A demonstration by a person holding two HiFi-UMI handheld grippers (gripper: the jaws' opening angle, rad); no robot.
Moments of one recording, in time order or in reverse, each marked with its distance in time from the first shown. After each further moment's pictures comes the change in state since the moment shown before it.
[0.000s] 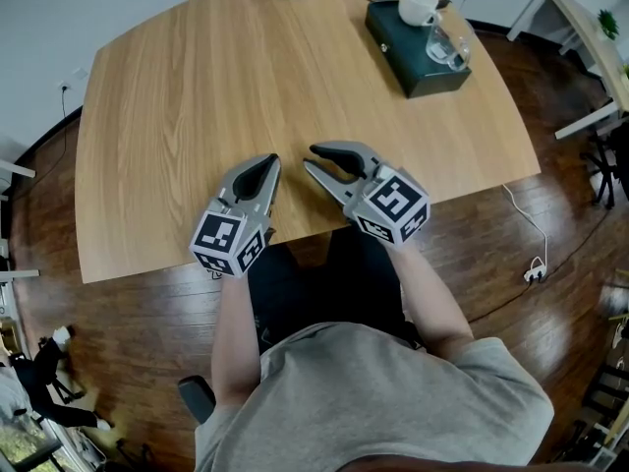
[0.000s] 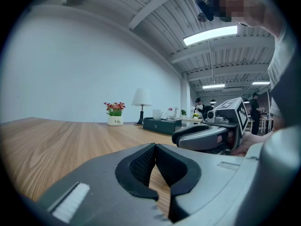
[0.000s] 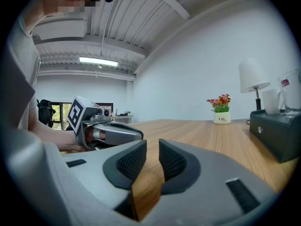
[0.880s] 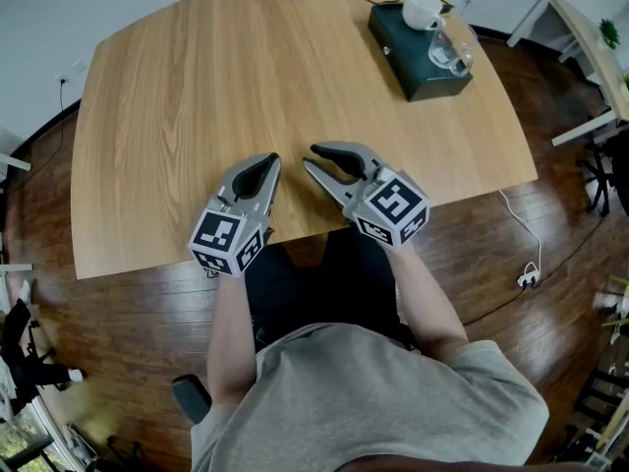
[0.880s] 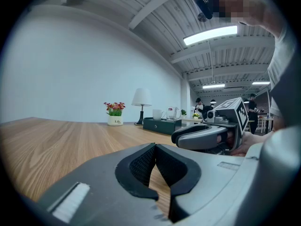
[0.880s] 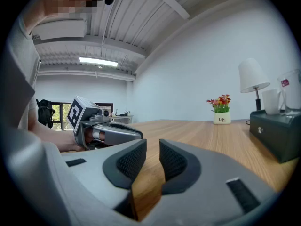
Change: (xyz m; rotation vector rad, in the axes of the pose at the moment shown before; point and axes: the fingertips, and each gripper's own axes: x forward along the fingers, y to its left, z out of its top) left arm 0.000 0.000 0.000 0.000 0.000 0.000; right arm 0.001 0.000 0.001 0.002 -0.003 -0.003
